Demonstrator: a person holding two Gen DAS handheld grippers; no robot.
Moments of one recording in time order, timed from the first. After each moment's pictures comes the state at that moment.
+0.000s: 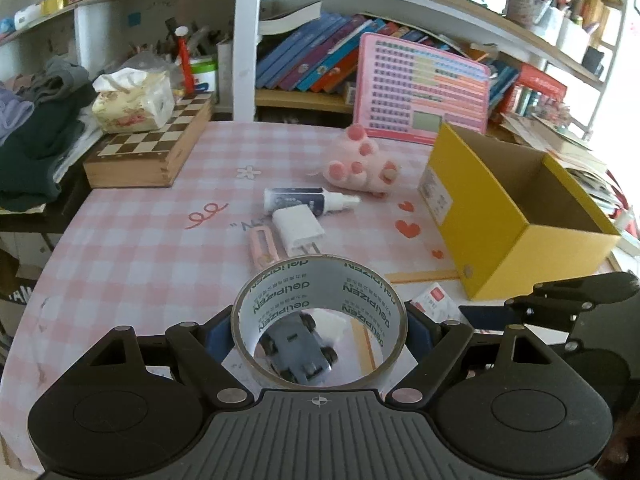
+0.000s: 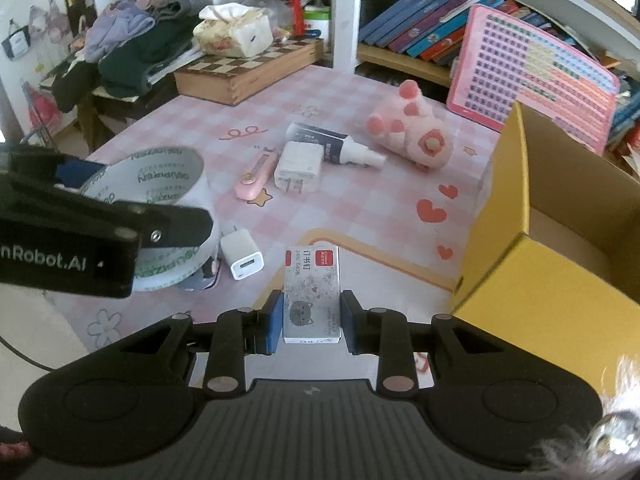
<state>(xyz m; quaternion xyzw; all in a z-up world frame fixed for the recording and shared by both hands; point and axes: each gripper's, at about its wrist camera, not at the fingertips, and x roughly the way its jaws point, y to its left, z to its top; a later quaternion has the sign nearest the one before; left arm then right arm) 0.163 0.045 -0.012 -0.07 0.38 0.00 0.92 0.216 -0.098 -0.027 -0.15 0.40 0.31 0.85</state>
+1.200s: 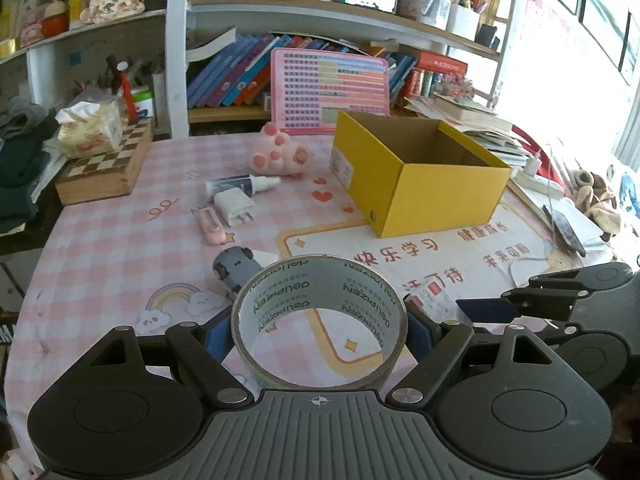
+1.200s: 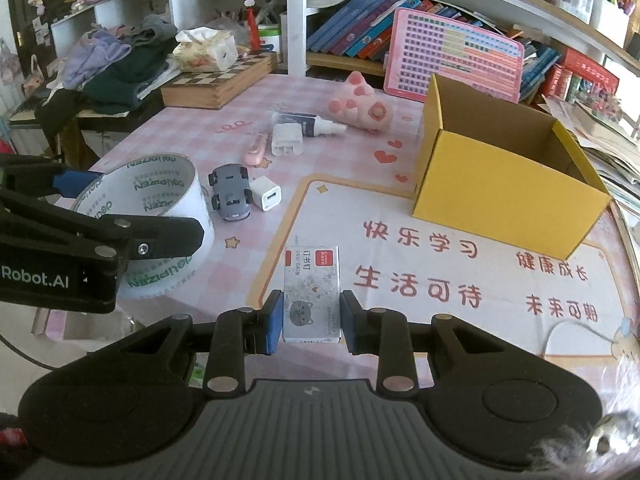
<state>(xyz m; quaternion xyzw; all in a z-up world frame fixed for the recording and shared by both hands) 0.057 0.029 0.005 -0.02 0.35 -0.12 0.93 0.078 -0.131 -0.006 -0.11 0.39 0.22 0.89</state>
